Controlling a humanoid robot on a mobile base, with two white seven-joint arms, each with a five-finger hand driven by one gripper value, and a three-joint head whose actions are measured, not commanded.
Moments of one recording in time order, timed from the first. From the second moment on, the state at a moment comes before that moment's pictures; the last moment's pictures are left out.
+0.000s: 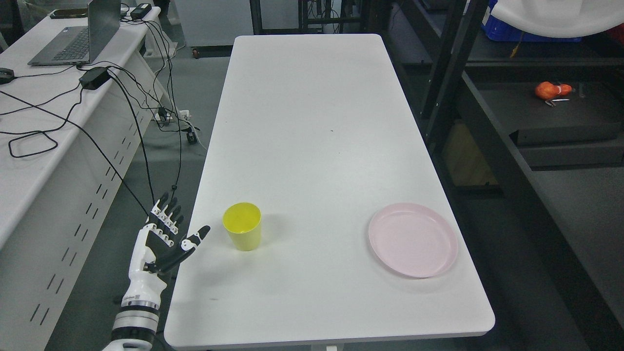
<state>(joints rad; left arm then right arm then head) 0.00 0.01 0.12 -1.77 0.32 0.07 0.01 0.00 0.00 0.00 -0.24 0.00 0.09 -0.12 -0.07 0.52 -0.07</state>
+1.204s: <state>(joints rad) -0.10 0.00 0.02 -1.63 0.28 0.06 -0.14 0.00 0.00 0.00 -0.24 0.00 0.09 -0.12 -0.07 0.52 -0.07</state>
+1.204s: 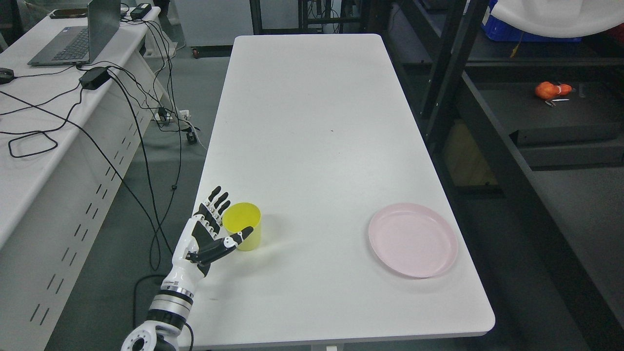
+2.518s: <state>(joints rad) -0.29 0.00 -0.01 -1.35 0.20 0.05 -0.13 0.00 0.00 0.00 -0.24 0.00 0.09 -0.12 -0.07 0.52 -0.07</state>
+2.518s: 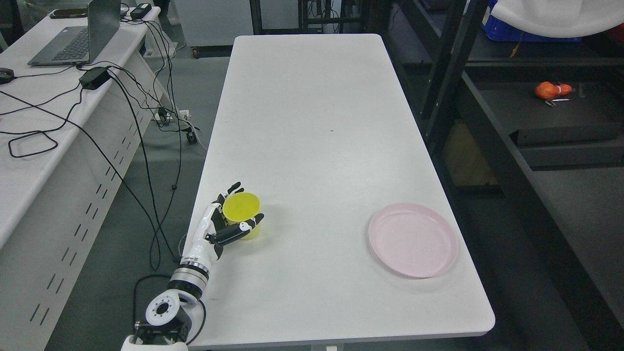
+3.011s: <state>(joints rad) -0.31 0.00 0.00 -1.29 0.25 -0.16 -0.13 0.00 0.00 0.00 -0.24 0.00 0.09 -0.12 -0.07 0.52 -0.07</state>
